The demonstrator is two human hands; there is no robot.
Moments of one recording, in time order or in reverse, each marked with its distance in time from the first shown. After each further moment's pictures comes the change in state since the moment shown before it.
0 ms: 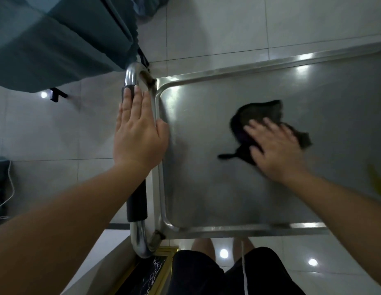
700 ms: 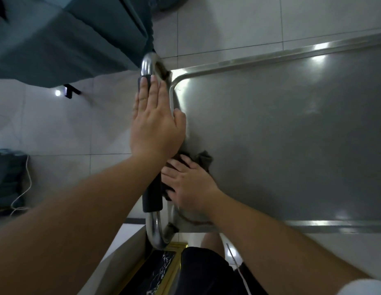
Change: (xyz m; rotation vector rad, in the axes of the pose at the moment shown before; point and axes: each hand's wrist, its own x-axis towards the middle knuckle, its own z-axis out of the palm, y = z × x) left_hand 0.001 0.003 0.000 0.020 0.015 0.013; right_hand -0.013 -0.232 0.068 0.144 -0.245 -0.560
